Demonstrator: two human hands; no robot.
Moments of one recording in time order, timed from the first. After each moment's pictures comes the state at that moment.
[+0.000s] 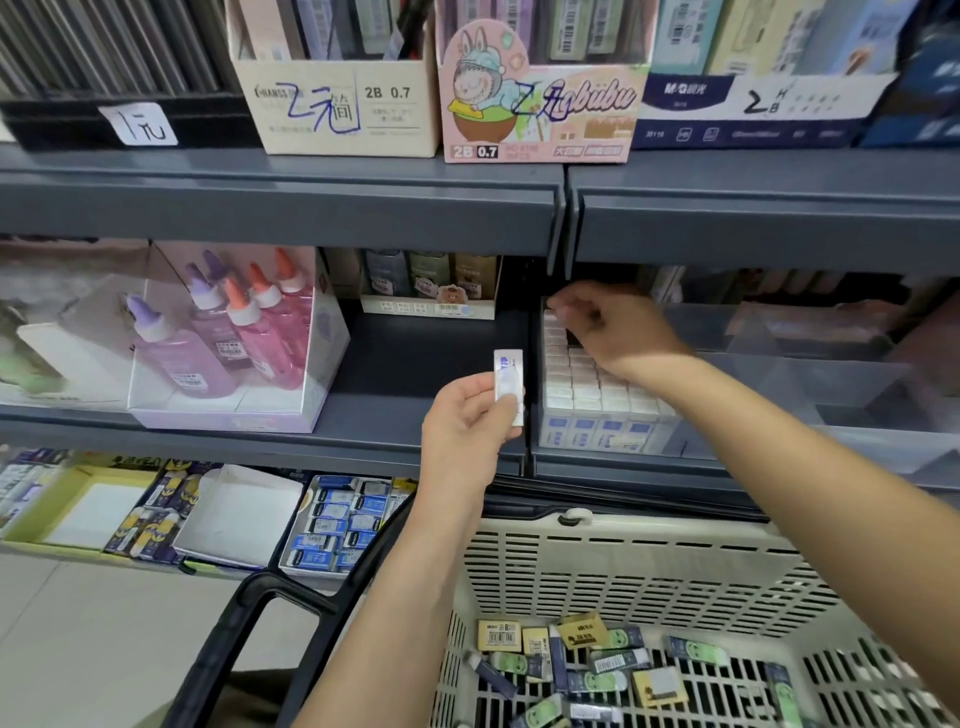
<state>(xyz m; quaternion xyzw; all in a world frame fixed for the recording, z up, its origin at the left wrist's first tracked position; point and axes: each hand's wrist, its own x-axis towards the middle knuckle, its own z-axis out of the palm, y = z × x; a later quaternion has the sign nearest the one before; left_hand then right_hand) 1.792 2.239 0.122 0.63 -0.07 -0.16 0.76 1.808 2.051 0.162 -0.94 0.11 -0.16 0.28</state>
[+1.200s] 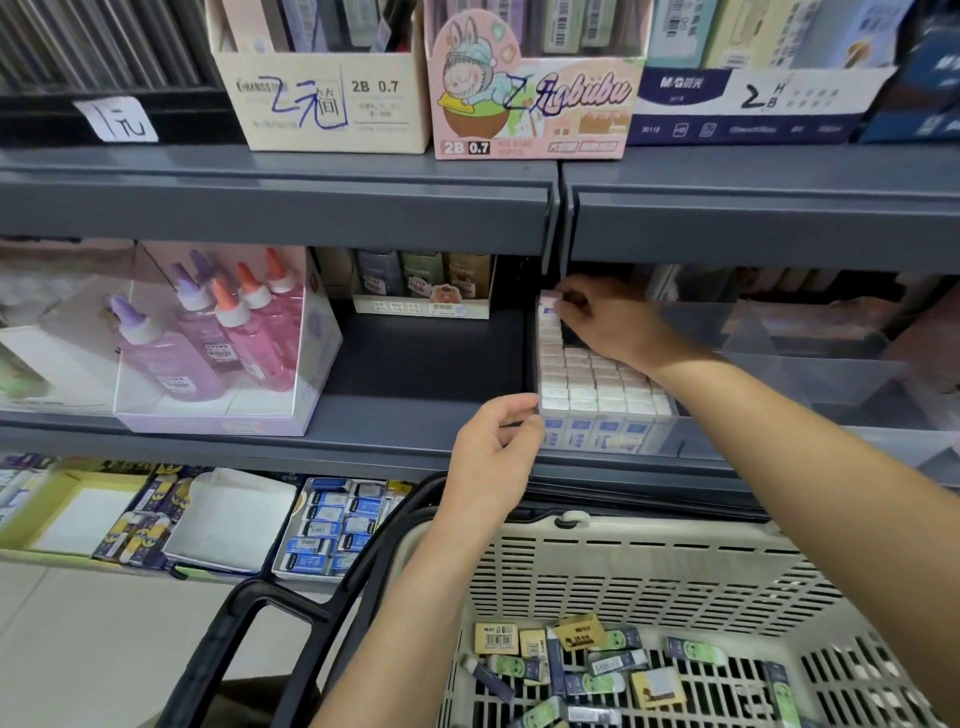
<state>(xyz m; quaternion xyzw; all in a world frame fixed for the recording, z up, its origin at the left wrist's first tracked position) 1.778 2.230 0.124 0.74 -0.14 -0.19 0.63 1.836 2.026 0.143 -0.96 0.08 -0.15 0.22</state>
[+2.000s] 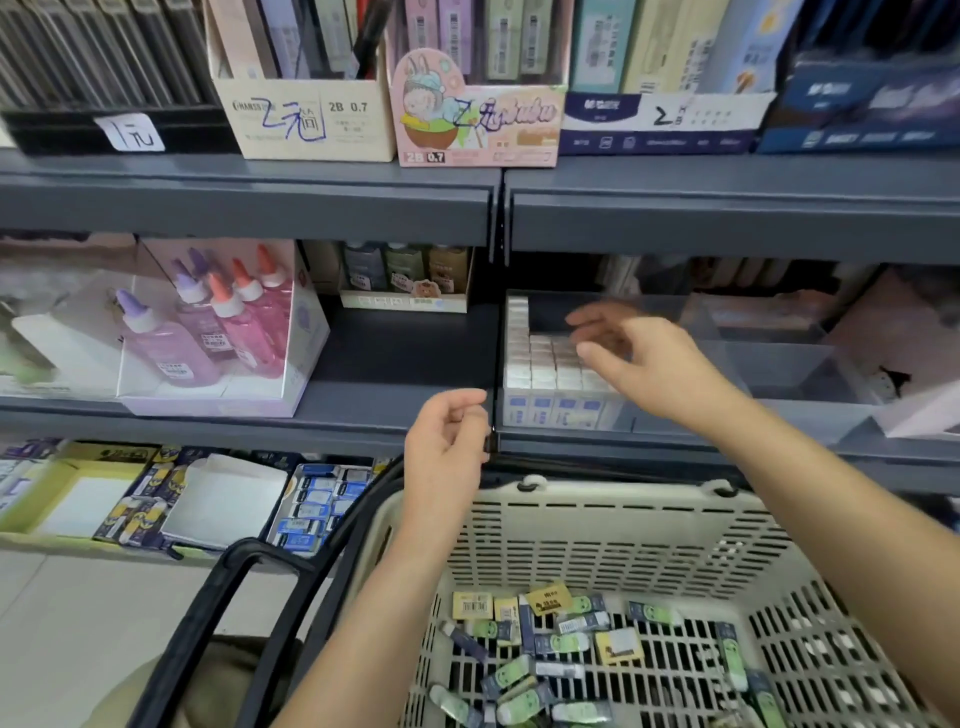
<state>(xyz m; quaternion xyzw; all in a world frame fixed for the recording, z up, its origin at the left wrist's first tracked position) 1.743 2.246 0.134 0.70 -0.10 -0.09 0.70 1.715 2.047 0.180 -0.92 0.06 -0.15 0.36</state>
